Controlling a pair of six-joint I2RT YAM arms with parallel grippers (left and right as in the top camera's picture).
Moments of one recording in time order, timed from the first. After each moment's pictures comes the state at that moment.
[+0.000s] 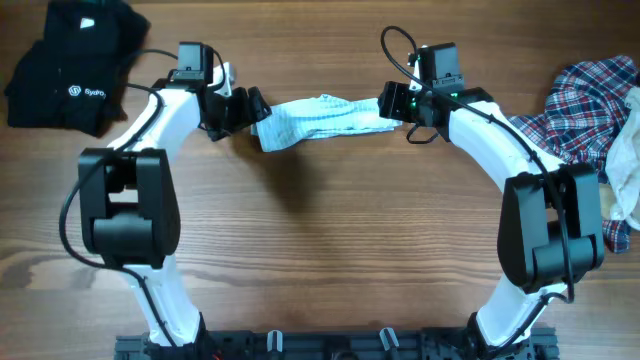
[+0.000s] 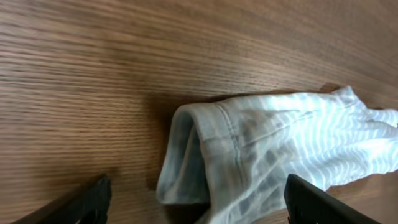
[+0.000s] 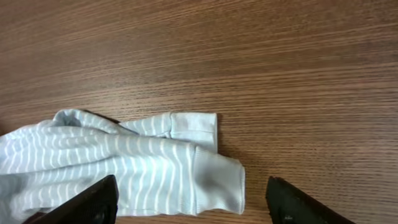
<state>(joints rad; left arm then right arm) -0.05 2.07 1.42 -0.56 0.41 -0.36 0.21 1.93 1.29 -0.36 -0.12 0.36</state>
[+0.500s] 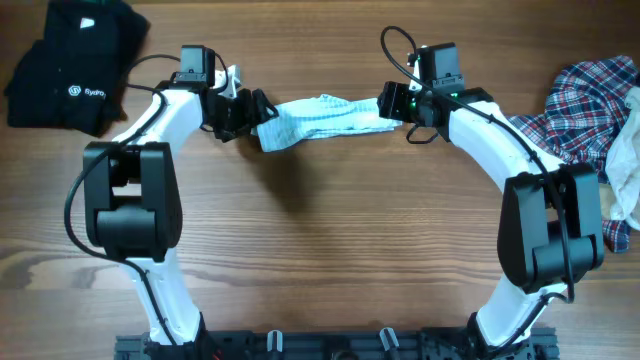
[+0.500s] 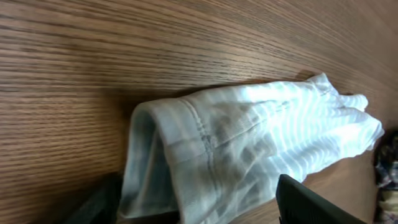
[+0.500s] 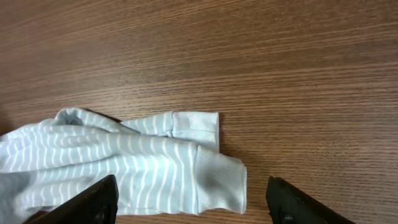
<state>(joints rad) -0.05 2.11 1.42 -0.54 0.54 -0.36 0.21 1.93 1.29 -0.36 -0.12 0.36</state>
